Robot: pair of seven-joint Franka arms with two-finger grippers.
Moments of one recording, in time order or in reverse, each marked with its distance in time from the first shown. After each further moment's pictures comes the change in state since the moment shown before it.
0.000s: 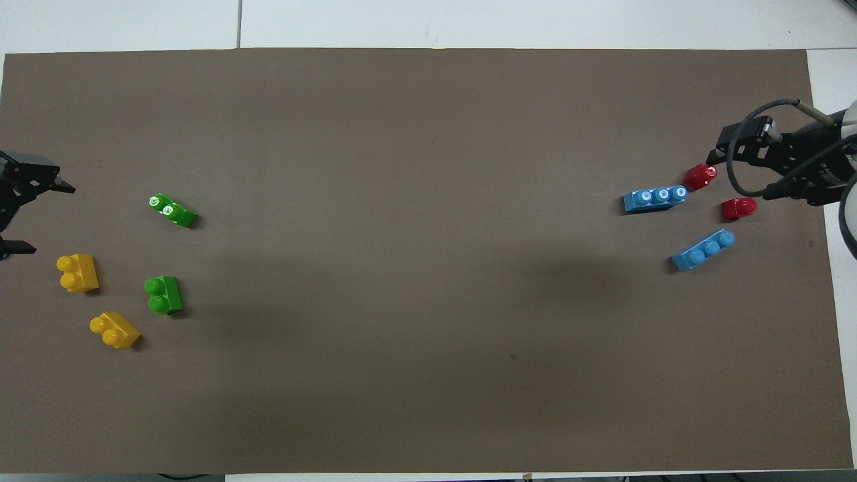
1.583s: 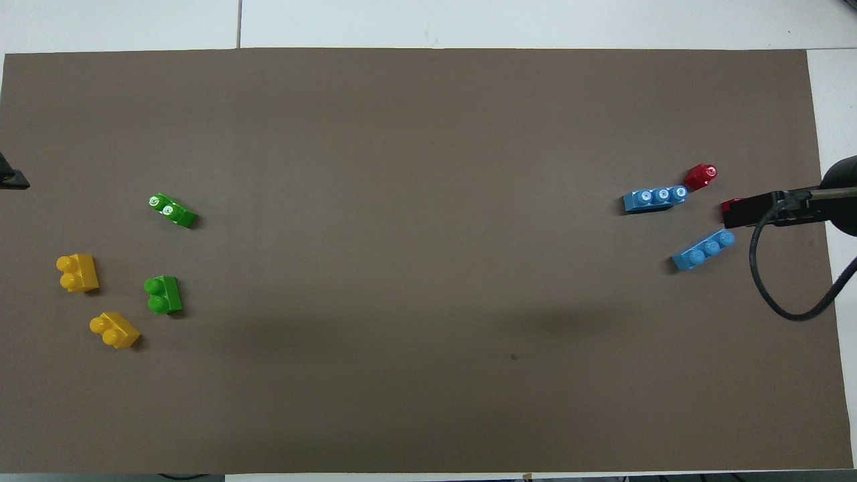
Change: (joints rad) left arm -0.003 -0.063 -0.035 0.136 0.036 -0.156 0.600; right arm 0.049 -0.127 0.006 -0.025 -0.111 -0.138 -0.374
